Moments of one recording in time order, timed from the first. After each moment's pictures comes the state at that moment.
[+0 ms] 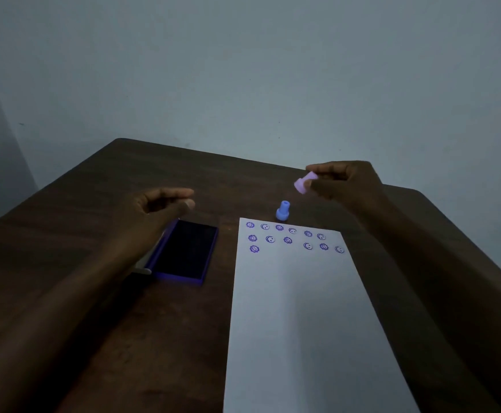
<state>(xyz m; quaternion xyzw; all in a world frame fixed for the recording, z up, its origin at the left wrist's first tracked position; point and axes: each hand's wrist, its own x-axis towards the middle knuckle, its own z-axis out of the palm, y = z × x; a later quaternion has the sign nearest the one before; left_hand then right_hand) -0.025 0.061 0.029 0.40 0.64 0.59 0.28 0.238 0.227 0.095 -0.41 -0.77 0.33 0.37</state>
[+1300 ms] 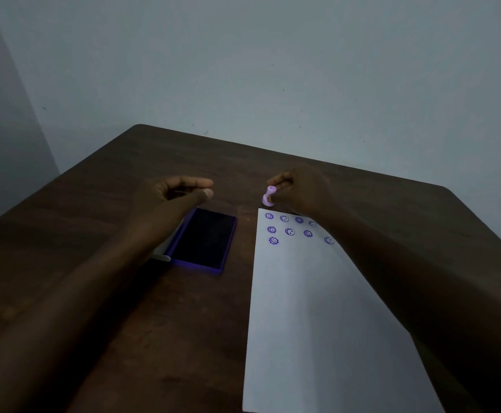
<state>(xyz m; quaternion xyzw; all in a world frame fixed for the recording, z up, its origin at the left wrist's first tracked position) -0.034 0.067 0.020 0.40 0.64 0.59 0.26 0.148 0.257 0.036 -0.41 -0.87 0.17 0.20</state>
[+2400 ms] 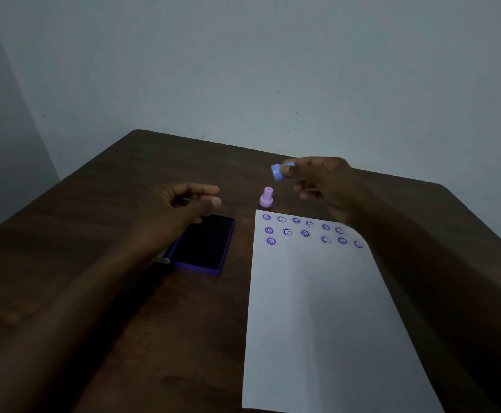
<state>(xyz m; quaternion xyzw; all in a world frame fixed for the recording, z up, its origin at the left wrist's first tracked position) -0.021 0.059 0.027 0.43 0.64 0.57 0.29 0.185 0.227 0.076 -0.37 -0.73 0.49 0.31</state>
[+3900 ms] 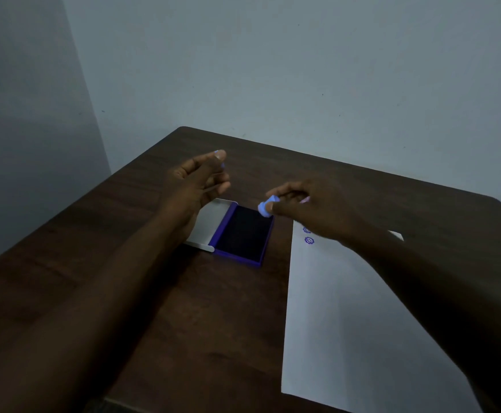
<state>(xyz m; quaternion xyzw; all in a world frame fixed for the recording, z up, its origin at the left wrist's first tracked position) -0.051 0.058 0.033 0.25 0.50 0.76 0.34 0.133 0.163 0.063 -0.30 -0.90 0.28 0.18</state>
